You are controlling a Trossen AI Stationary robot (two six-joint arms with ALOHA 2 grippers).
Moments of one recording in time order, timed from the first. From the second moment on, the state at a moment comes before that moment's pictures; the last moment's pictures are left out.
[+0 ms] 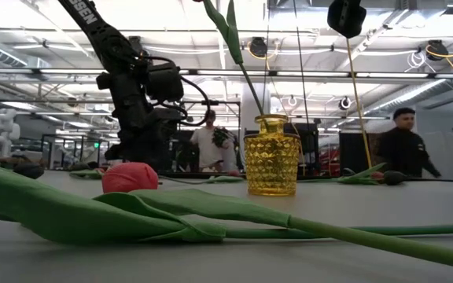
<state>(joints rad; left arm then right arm) 0.41 1.64 0.83 -0.41 0.28 -0.52 0.17 1.07 0.95 -0.26 0.00 0.64</state>
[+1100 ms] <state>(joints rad) 0.41 1.36 0.83 -0.41 0.20 -0.51 0.14 1.07 0.95 -0.26 0.06 0.64</state>
